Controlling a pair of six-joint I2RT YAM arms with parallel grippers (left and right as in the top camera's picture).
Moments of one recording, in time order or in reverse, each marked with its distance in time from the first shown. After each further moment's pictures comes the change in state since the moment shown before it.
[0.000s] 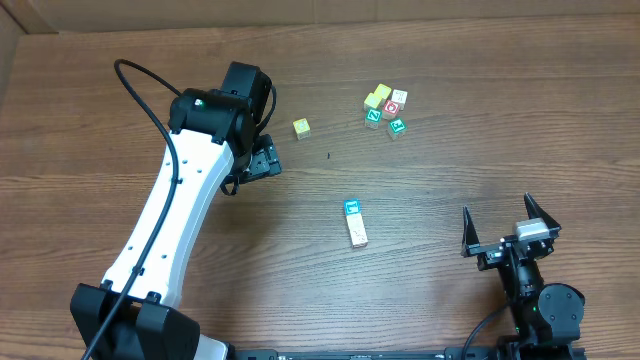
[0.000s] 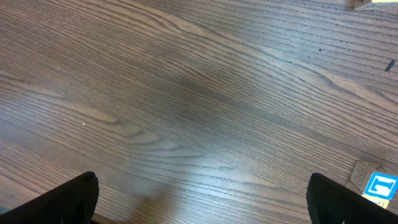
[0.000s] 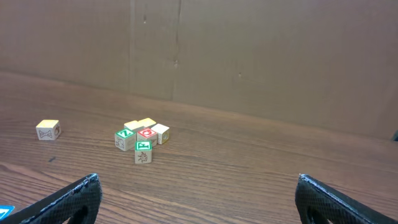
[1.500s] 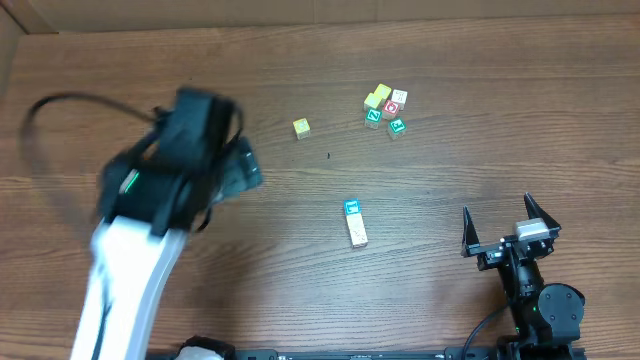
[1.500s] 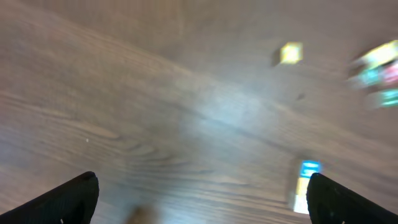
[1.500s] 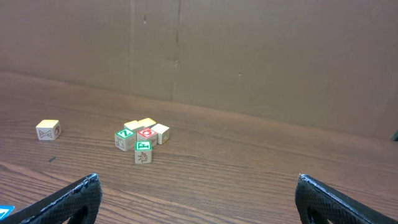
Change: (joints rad) left arm 0.000 -0.380 -0.011 0.004 0.000 0.000; right arm 0.000 0.000 0.000 0.000 0.000 0.000
